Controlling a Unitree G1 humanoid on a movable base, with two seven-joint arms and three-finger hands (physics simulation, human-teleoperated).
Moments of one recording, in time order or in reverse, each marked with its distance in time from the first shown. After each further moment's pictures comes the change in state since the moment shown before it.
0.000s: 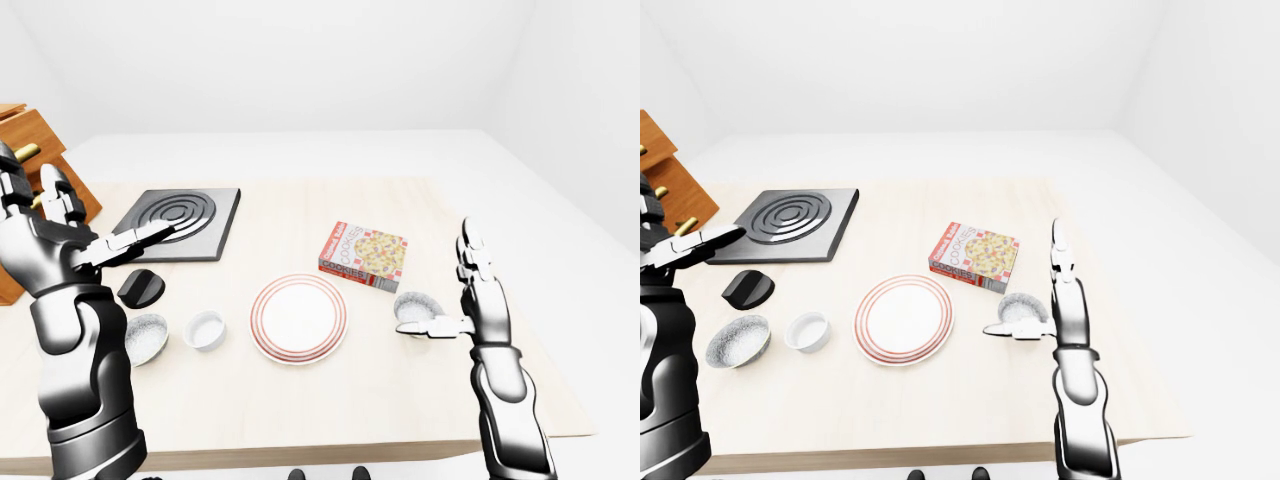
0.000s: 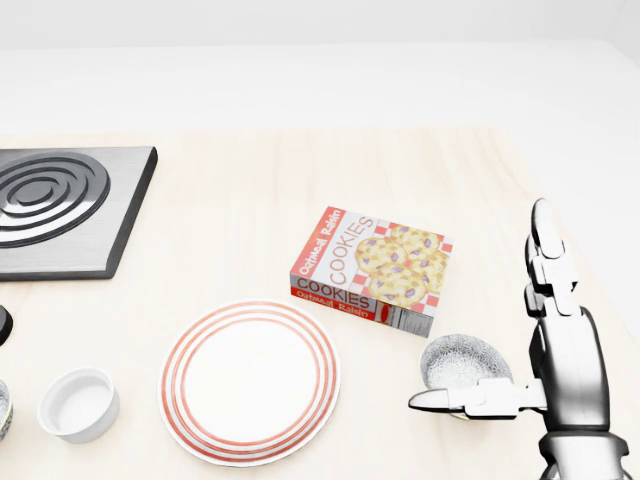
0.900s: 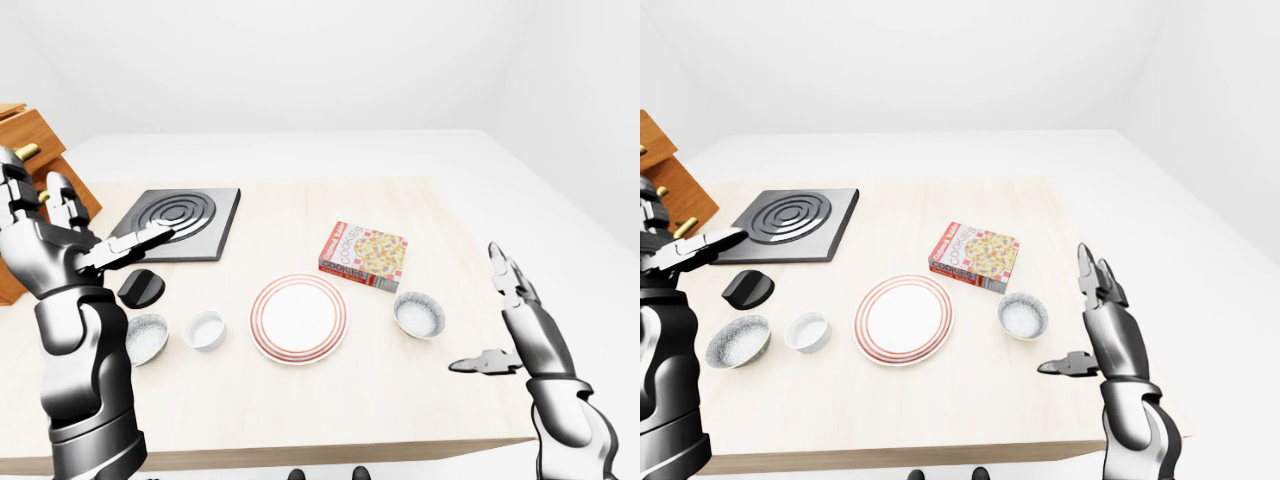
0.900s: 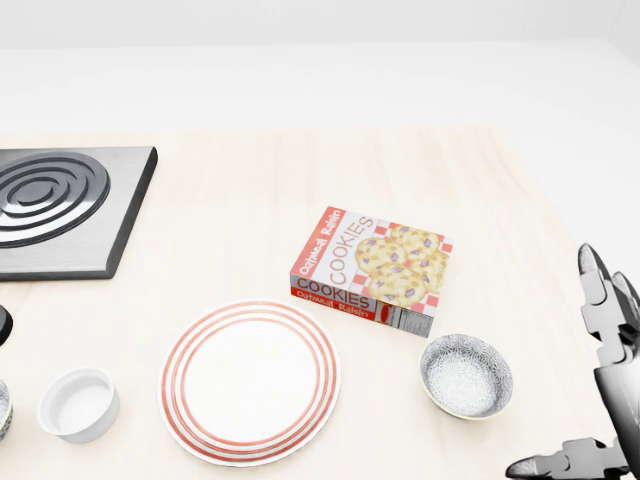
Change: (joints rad) left arm 0.008 -0.001 0.003 0.027 -0.003 0.000 -0.003; right arm 0.149 -0.006 -0.237 -0.198 -0.465 -0.004 0.246
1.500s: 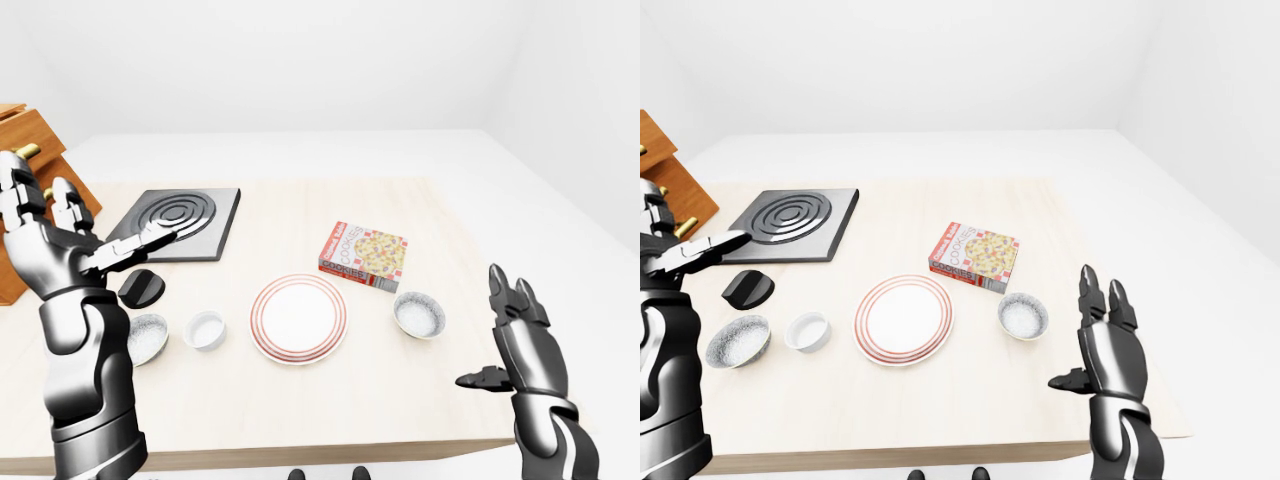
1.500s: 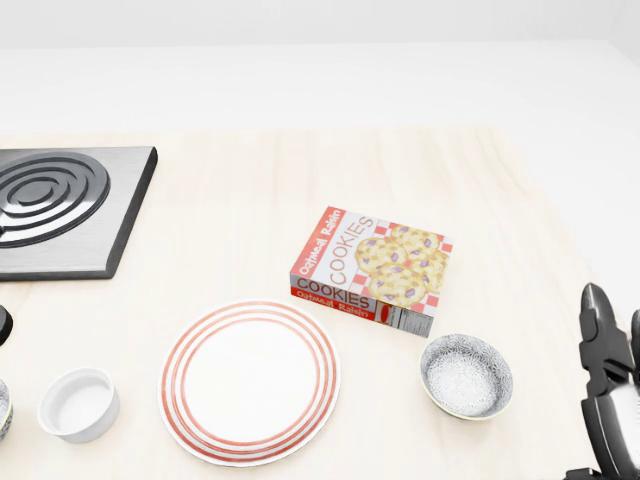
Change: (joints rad) left arm 0.004 -0.001 -0.003 0.022 0.006 0.000 -0.004; right arm 0.085 0.048 0.039 0.062 -0.309 0.000 -0.183
